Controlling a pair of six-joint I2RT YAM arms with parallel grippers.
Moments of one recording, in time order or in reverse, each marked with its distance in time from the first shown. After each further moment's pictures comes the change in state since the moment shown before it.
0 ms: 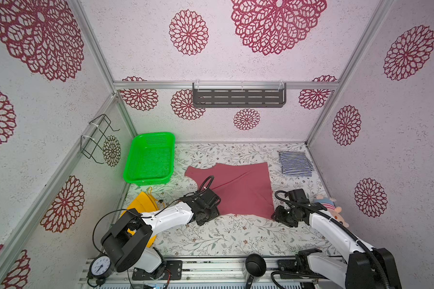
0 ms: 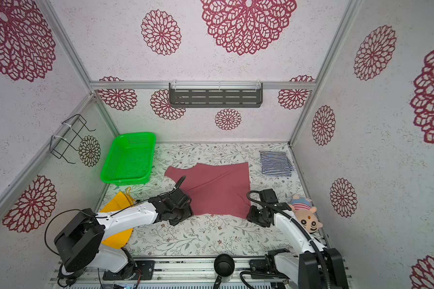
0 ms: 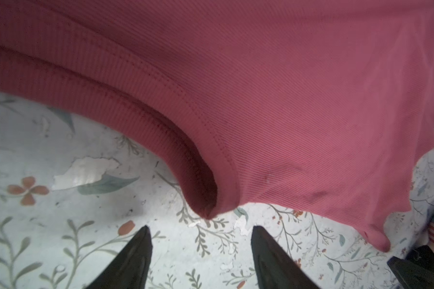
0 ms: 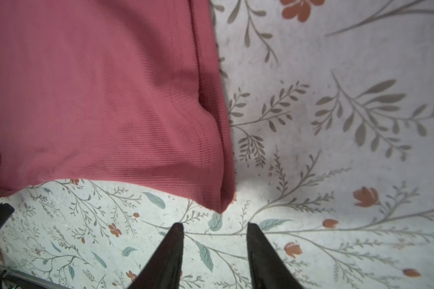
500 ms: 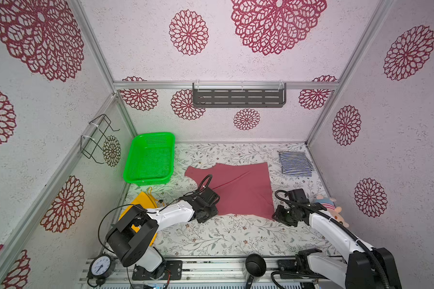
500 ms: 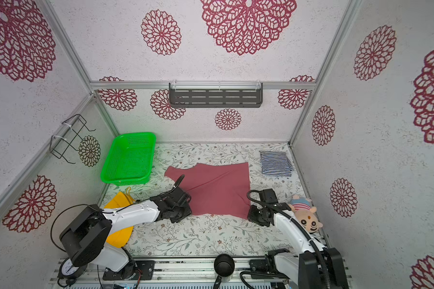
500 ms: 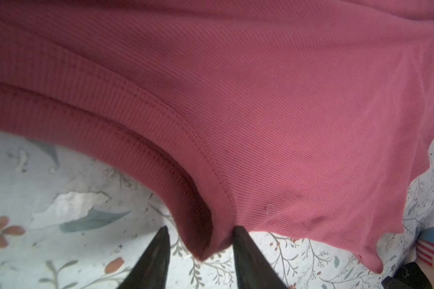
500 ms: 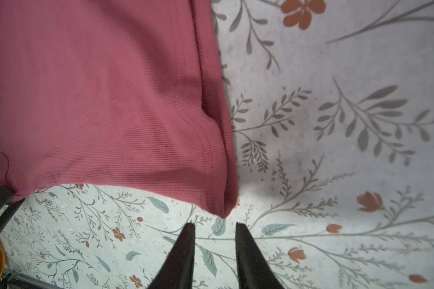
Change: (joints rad) left arm 0.036 0.047 -0.011 0.091 0.012 -0.010; right arm 0.003 0.004 -0.002 0.022 0.001 0.011
